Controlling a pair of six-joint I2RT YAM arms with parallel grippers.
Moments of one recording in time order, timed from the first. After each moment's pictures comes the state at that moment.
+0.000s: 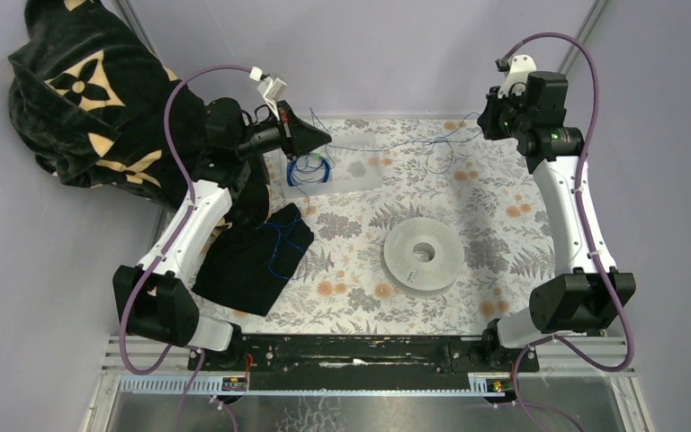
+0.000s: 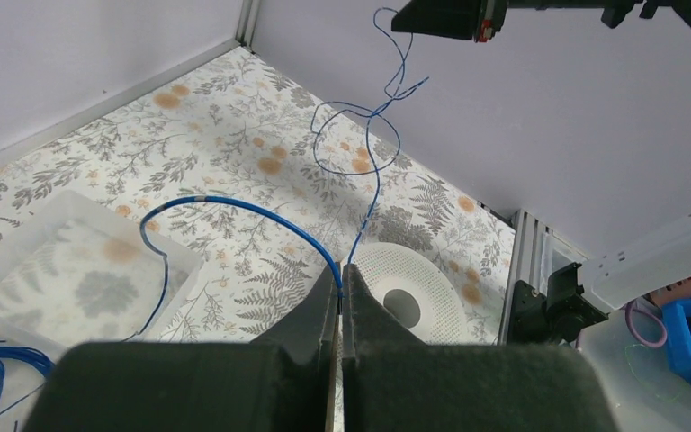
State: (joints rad) left arm -0.21 1.43 1.28 0.16 0.94 -0.40; right arm 0.02 1.49 1.64 -0.61 -0.25 -0.04
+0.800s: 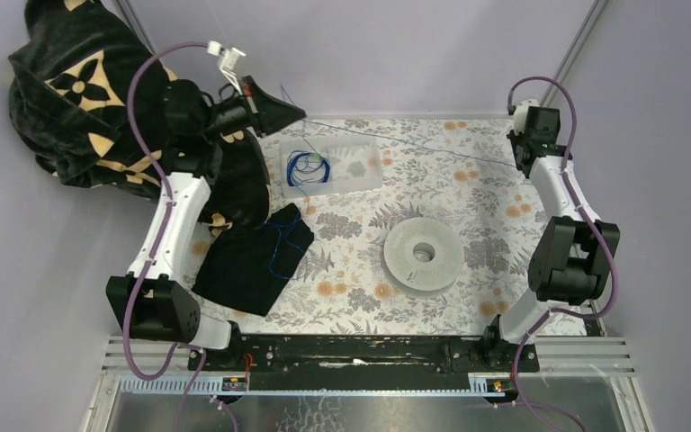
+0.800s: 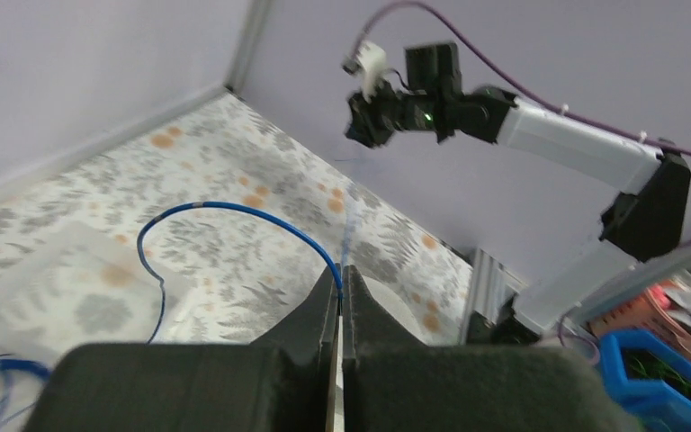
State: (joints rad) left arm -0.07 1.43 1.42 0.20 1.05 -0.63; right arm -0.13 1.67 1.38 -0.40 0.23 -0.42
